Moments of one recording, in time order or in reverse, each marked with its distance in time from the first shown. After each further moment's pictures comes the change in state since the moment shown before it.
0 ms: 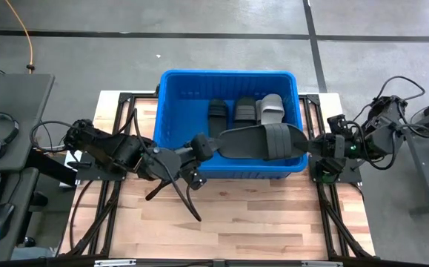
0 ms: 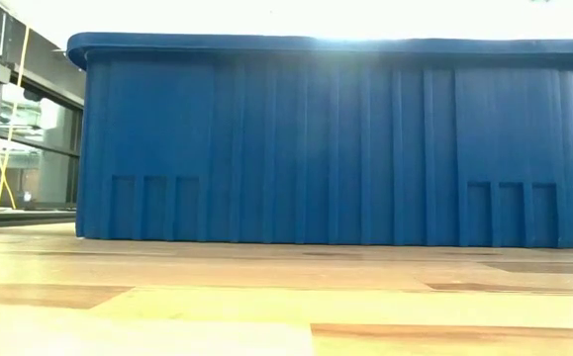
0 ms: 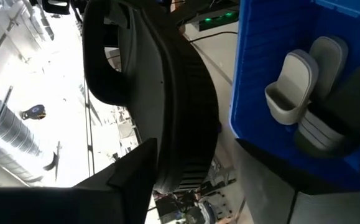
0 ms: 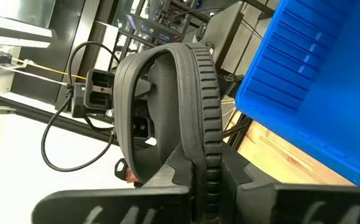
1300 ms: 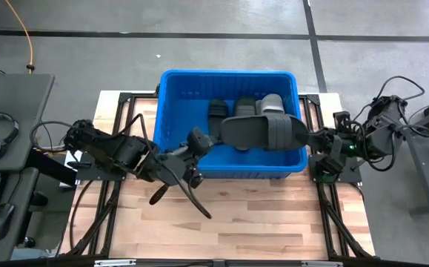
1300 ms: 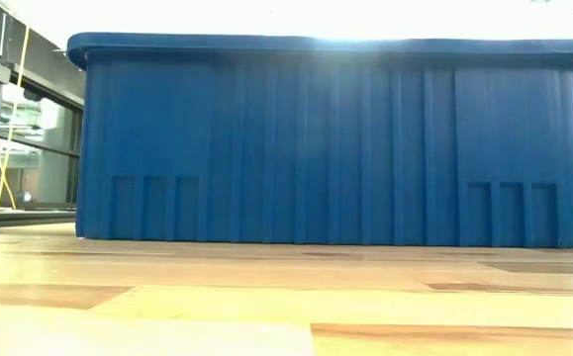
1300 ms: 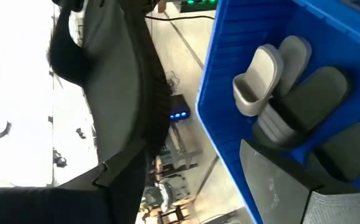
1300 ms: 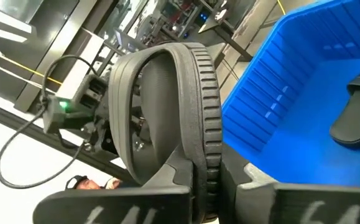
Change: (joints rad) left arm 0.000 0.002 0.000 -0.175 -0.065 -0.306; right arm 0.000 -0.004 0.000 -0.051 0.138 -0.176
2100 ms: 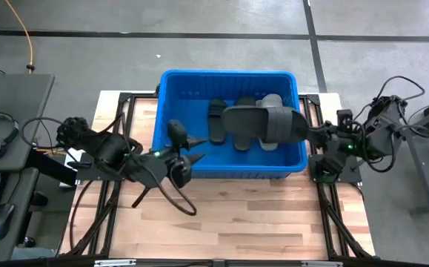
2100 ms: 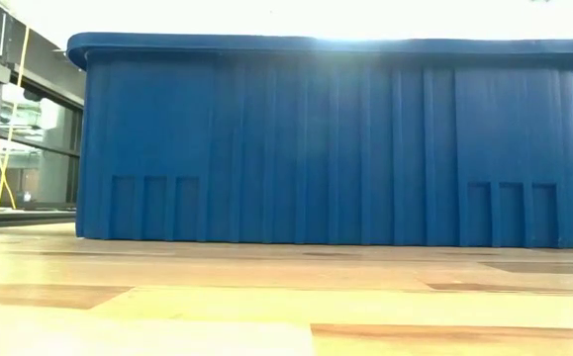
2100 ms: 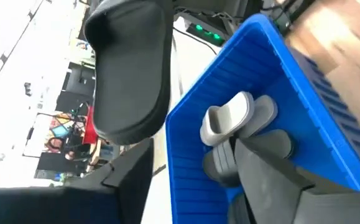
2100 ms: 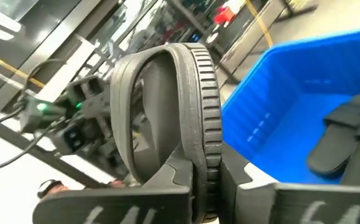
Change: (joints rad) left arm -0.061 -0.070 0.001 -0.078 0.021 -0.528; right arm 0.002 0.008 0.000 0.012 0.108 -0.129
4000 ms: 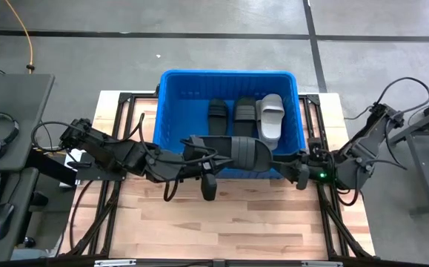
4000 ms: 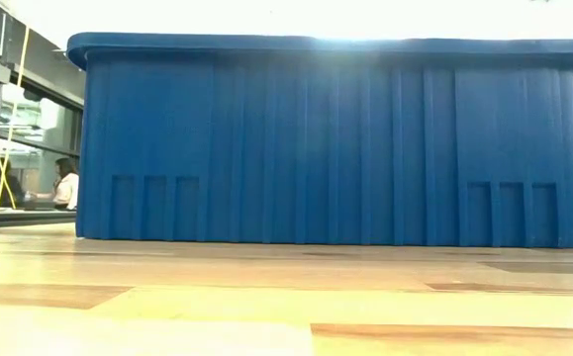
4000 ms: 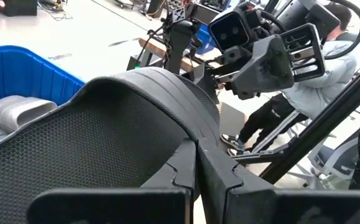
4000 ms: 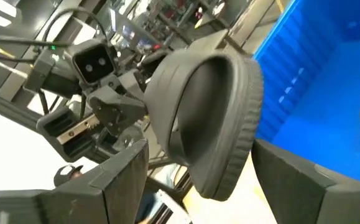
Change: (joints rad) left arm 0.075 0.019 -0.230 0.585 0.264 -1.243; right arm -0.046 0.288 0.000 0.241 -0.116 0.122
